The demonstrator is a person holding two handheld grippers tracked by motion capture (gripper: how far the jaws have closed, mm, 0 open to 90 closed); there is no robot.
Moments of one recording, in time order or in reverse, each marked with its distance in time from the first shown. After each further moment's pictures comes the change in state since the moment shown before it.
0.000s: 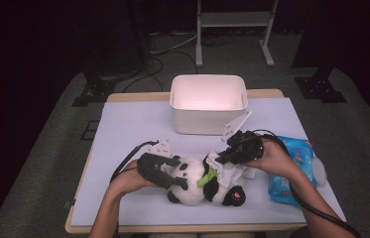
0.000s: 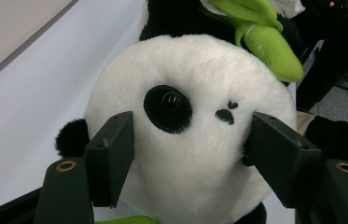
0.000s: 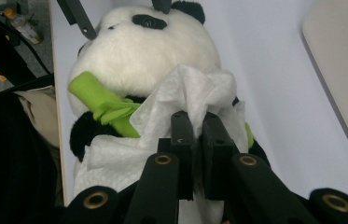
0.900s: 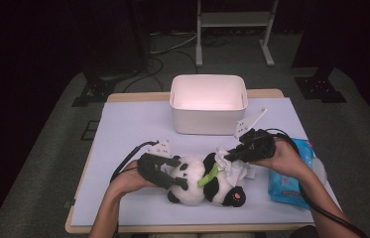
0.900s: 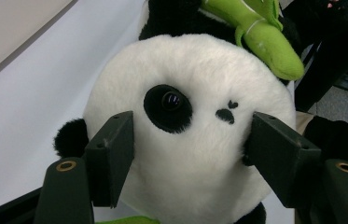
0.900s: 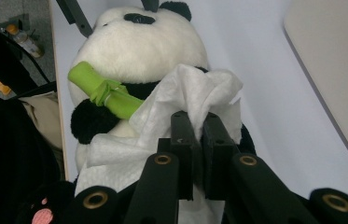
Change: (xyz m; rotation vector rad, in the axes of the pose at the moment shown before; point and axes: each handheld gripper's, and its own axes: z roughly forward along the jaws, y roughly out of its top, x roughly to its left) left arm 0.000 0.000 0.000 -0.006 -0.007 0.001; right arm -0.007 -0.020 -0.021 -0.052 -0.009 0.038
